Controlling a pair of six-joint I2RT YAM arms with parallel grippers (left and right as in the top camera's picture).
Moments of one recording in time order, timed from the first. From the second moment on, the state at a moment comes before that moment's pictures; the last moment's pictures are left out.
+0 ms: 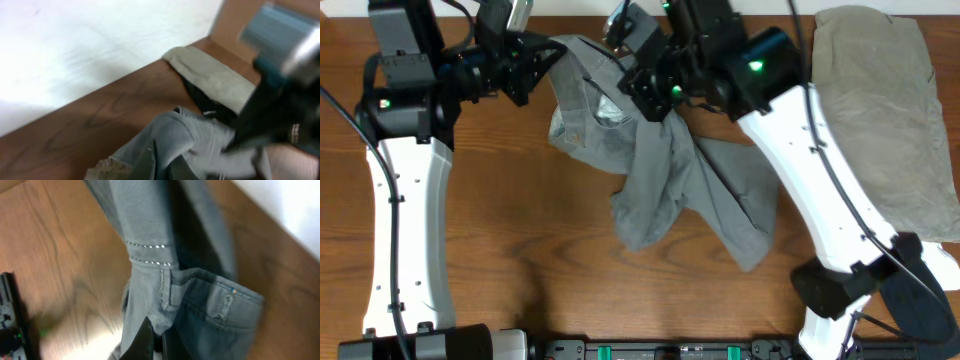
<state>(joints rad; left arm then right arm) 0.08 1.53 1.65 -0.69 0.91 0.23 0.59 1.98 2.30 -1.19 -0.37 -0.19</state>
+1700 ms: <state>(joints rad) 0.12 1.55 1.63 -0.47 0.12 -0.08 0.92 2.28 2.29 -1.26 -0.23 -0.02</state>
